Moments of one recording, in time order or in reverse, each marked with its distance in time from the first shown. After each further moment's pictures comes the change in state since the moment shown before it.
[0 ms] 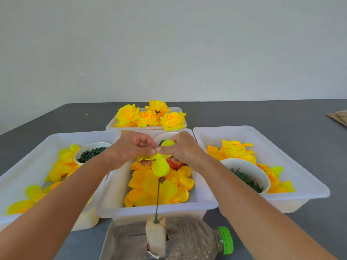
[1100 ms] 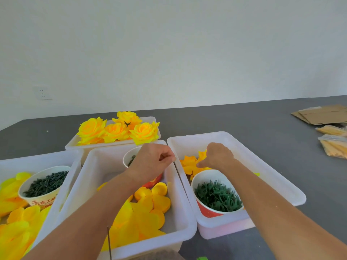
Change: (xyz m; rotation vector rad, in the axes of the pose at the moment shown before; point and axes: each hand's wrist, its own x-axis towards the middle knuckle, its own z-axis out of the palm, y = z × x) left_hand 0.072 0.015 0.101 0.618 0.181 0.417; right_hand 0.034 0.121 -0.114 -0.782 0.247 0.376
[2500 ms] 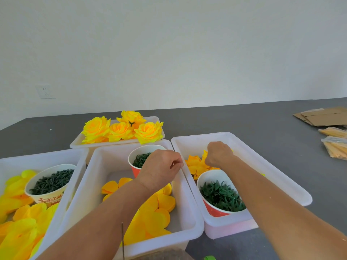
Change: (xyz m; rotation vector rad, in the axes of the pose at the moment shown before) left_hand -0.013 0.009 0.011 0.145 0.041 0.039; right_hand 0.009 -0.006 0.002 -0.147 0.067 -0.112
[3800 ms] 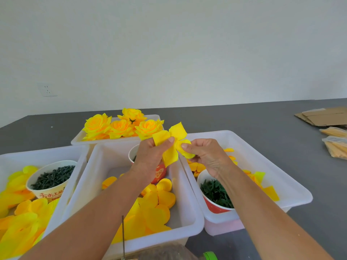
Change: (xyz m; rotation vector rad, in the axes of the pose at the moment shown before) left_hand 0.009 0.000 -0.007 -1.184 0.197 -0.544; right_hand -0.055 -0.040 -0.020 1.547 -0.140 -0.088
